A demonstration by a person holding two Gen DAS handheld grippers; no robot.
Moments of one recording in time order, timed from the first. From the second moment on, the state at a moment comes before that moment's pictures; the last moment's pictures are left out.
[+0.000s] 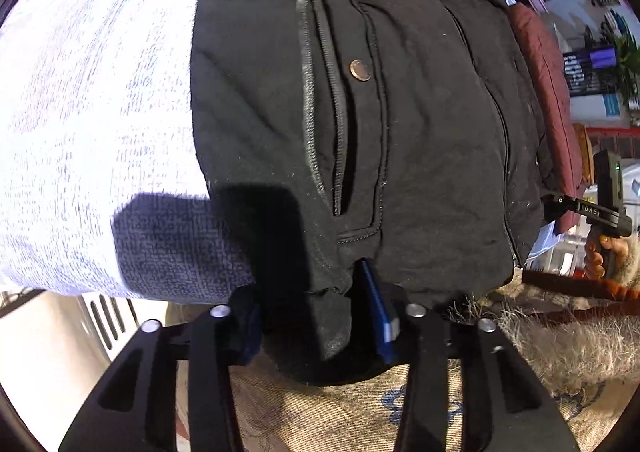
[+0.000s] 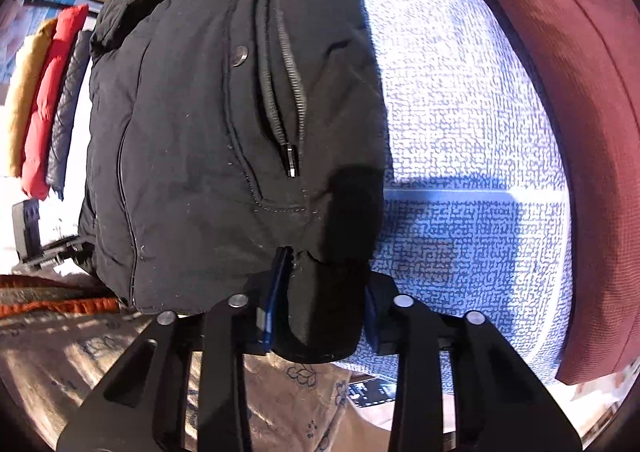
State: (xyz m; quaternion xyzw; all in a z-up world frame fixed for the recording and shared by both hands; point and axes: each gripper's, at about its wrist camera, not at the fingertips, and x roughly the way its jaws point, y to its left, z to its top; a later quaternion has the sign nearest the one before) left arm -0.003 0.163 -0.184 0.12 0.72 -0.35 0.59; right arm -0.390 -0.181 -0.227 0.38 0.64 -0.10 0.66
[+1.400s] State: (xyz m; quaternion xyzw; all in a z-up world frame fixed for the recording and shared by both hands) left arm 0.353 -0.030 -0.132 0.01 0.60 -0.31 0.74; right arm -0.038 -0.414 -0.158 0.43 0.45 -0.22 0.75
